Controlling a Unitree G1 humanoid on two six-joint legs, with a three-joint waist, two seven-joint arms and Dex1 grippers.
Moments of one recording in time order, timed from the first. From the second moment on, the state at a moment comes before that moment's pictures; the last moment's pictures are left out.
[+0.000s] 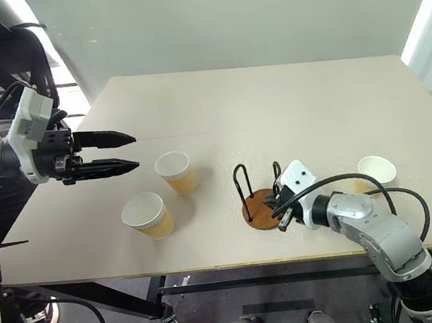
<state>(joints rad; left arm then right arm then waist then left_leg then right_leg) -0.89 1.00 0.06 0.38 -0.43 0.44 -1.57 -0.35 -0.53 0.19 -0.52 0.39 0.88 0.53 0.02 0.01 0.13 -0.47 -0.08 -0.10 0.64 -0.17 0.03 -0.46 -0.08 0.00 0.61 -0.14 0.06</state>
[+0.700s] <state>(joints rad) -0.91 1.00 0.04 0.40 -0.42 0.43 -1.57 -0.31 -0.48 0.19 -0.60 0.39 0.94 0.46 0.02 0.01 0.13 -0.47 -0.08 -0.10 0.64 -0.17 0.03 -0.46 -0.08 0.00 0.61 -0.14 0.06</state>
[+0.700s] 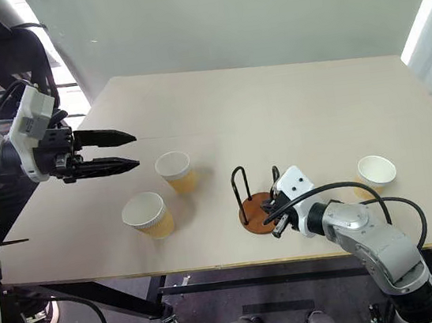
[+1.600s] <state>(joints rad) -0.94 1.00 0.03 0.44 -0.39 0.41 -1.58 -0.30 -0.53 0.20 -0.60 0.39 0.92 0.51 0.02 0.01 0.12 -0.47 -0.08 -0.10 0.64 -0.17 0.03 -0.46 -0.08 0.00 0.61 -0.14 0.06</state>
